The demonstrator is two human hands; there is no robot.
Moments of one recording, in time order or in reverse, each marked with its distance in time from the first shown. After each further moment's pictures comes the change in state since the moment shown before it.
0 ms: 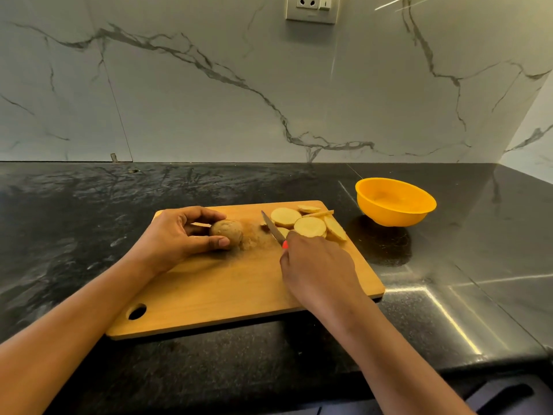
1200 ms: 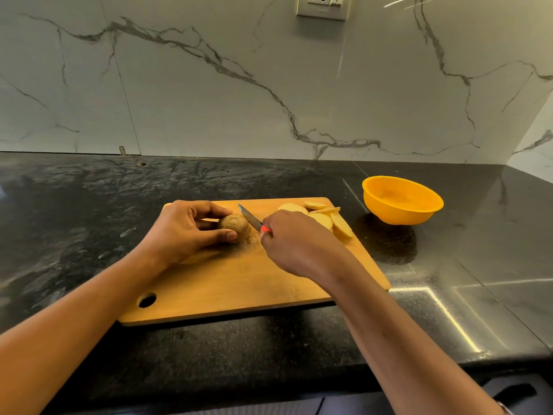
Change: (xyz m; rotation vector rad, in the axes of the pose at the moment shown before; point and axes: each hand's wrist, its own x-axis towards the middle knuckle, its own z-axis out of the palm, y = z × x) left_hand -0.001 -0.003 0.001 0.059 0.020 0.034; right_hand 0.022 -0.023 -0.012 0.120 -0.096 -0.167
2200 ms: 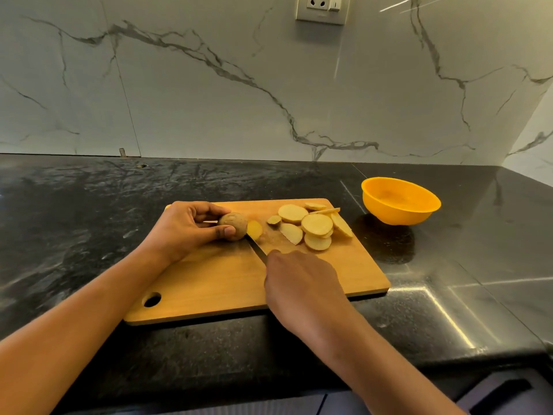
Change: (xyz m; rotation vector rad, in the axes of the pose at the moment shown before) left_hand 0.003 -0.001 -0.003 -0.023 0.025 -0.030; right_hand -0.048 -0.016 0.015 -0.232 -0.111 0.006
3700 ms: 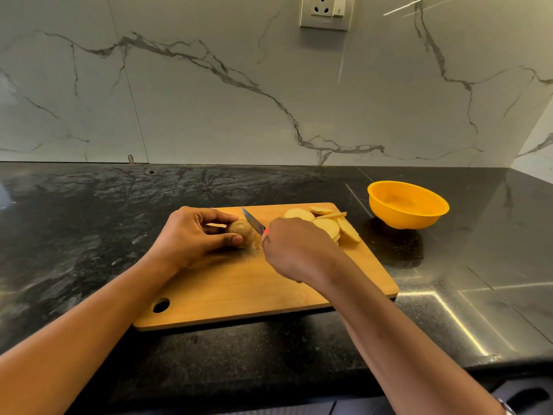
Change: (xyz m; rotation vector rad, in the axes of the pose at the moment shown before) left_hand -0.007 0.003 -0.002 0.069 0.016 0.011; right_hand 0.039 0.004 -0.020 0.151 0.098 -0.001
